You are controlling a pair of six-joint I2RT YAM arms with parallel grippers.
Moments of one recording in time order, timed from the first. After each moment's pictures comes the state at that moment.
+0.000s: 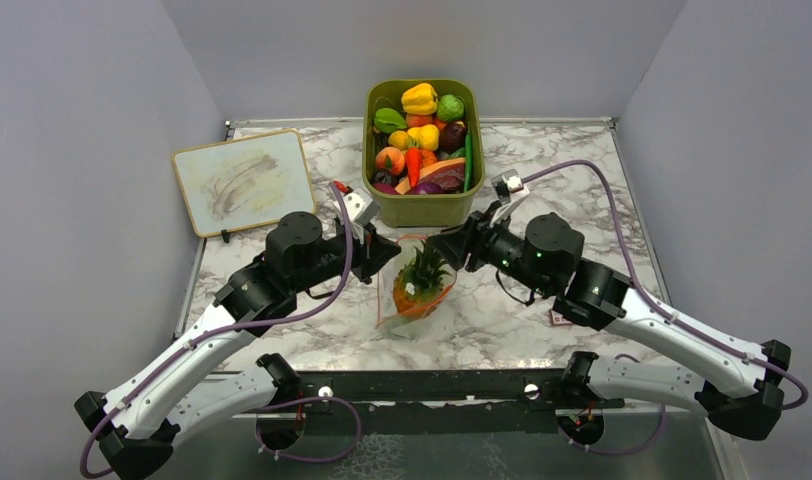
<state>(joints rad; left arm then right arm) -0.78 0.82 0.94 -0.36 0.20 -0.21 1.01 0.97 0.98 -0.16 0.19 0.50</state>
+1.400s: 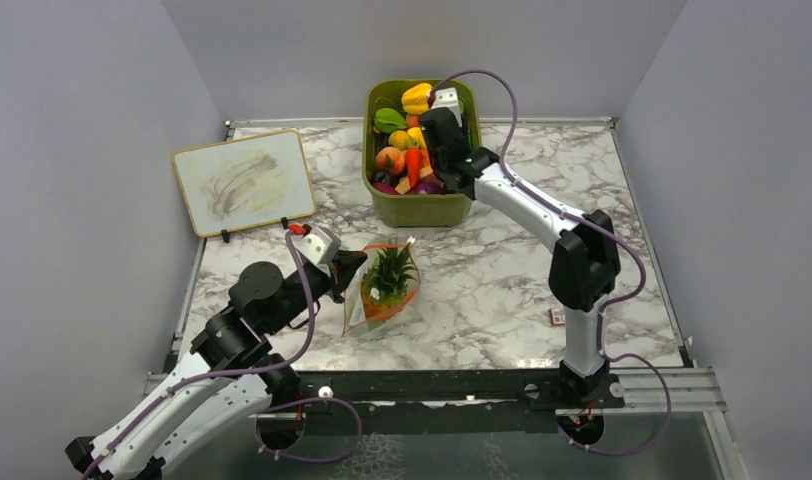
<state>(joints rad) -0.79 0.49 0.67 -0.27 -0.01 -0.08 0.66 1.95 1.74 -0.33 0.63 0.12</state>
